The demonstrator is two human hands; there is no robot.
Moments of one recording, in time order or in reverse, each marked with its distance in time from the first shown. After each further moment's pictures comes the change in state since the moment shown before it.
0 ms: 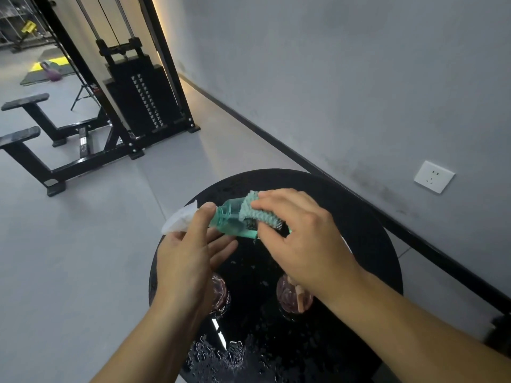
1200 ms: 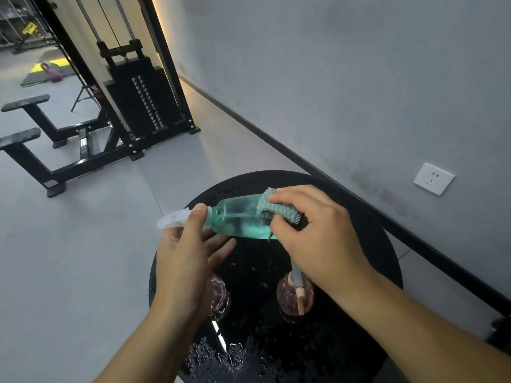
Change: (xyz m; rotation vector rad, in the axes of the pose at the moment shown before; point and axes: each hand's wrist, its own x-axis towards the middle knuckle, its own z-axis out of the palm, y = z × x) left_hand 0.002 -0.001 -0.004 -0.069 -0.009 0.050; right_hand 0.002 0.006 -0.010 0.141 0.094 0.150
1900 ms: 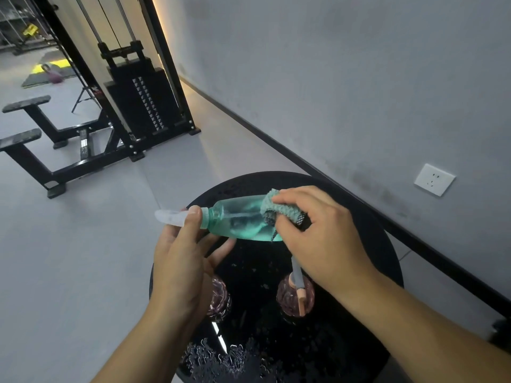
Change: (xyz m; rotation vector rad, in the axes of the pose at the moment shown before) left_hand 0.009 -0.002 -0.008 -0.093 -0.060 0.011; right_hand 0.001 0.000 -0.004 -0.006 -0.008 0.016
